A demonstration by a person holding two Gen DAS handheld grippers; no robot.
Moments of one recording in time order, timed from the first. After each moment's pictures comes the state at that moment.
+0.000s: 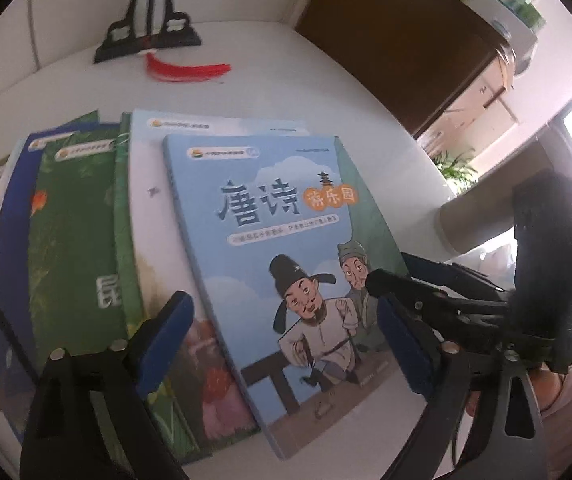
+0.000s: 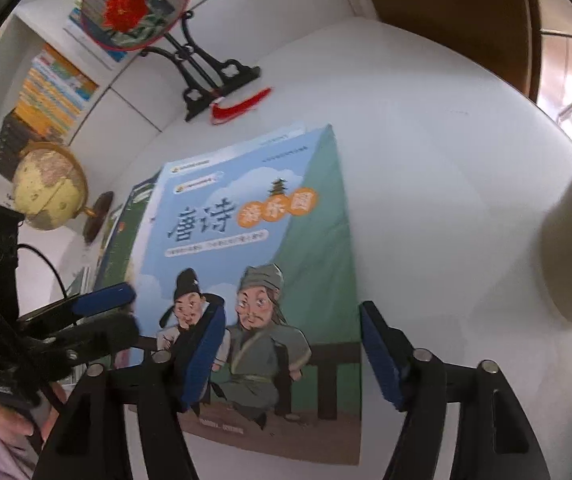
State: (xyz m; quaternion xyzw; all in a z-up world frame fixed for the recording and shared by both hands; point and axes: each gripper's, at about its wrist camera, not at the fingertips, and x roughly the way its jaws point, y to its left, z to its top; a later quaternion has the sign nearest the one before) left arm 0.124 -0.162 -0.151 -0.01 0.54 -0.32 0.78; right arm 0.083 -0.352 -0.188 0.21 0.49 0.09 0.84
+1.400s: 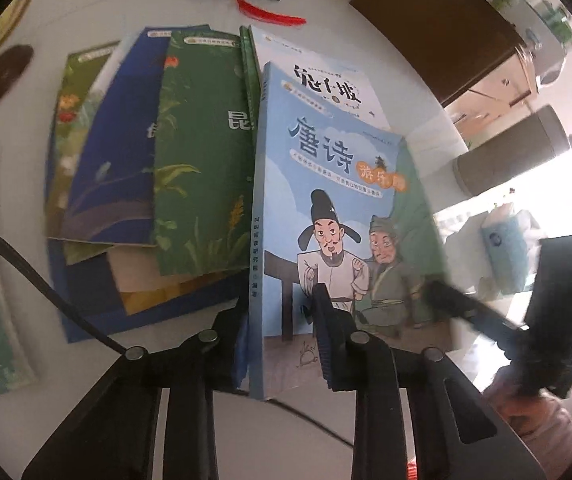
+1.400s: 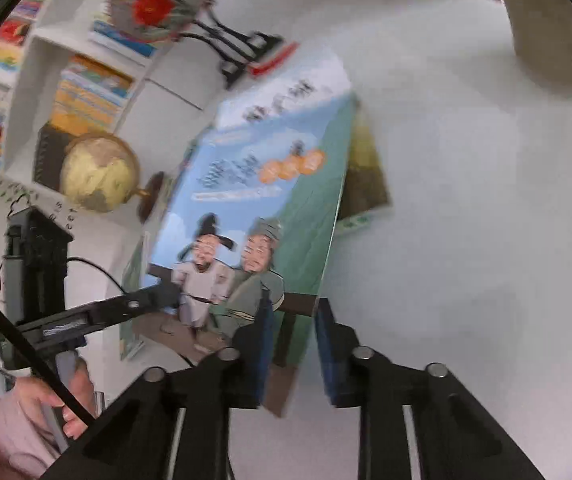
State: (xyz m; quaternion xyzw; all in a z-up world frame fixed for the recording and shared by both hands) left arm 0.060 -0.068 -0.143 -0.02 0.61 -0.26 0.75; right arm -0.031 -0.300 -0.182 0.33 0.47 0.14 0.81
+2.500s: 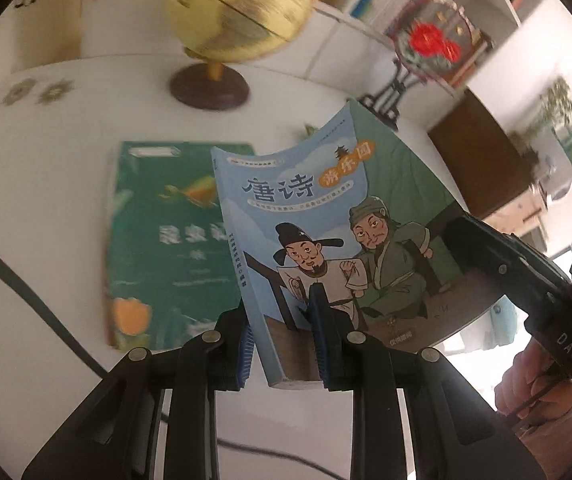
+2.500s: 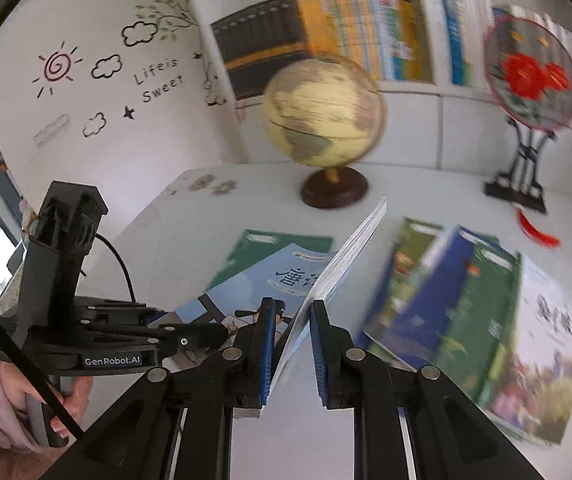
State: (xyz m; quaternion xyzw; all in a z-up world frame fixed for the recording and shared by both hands) left arm 0.033 0.197 -0.097 -0.16 0.50 -0.15 0.84; right arm 0.016 0.004 -0.046 0.00 0.38 0.31 0.87
